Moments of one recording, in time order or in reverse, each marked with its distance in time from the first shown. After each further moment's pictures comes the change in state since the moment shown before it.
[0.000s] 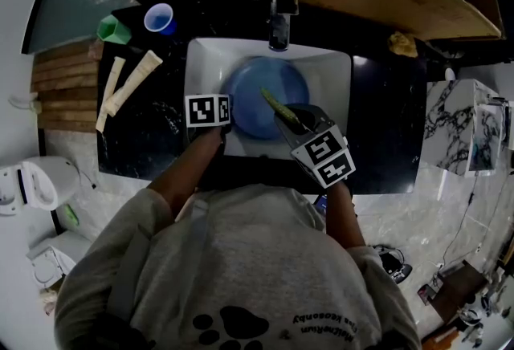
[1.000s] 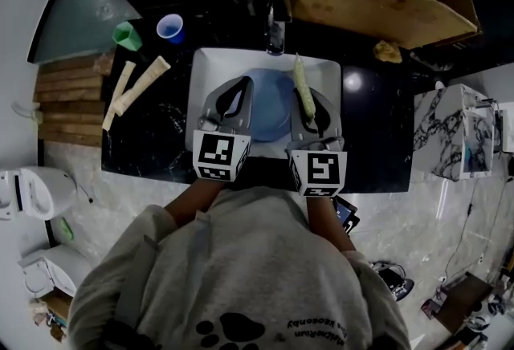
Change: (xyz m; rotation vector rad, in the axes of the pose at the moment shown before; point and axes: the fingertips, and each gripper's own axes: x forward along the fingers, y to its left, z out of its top) left arm -0.195 -0.150 0.102 0.489 -0.916 -0.112; right arm -0.095 -0.026 0.083 0.031 -0.528 -0.568
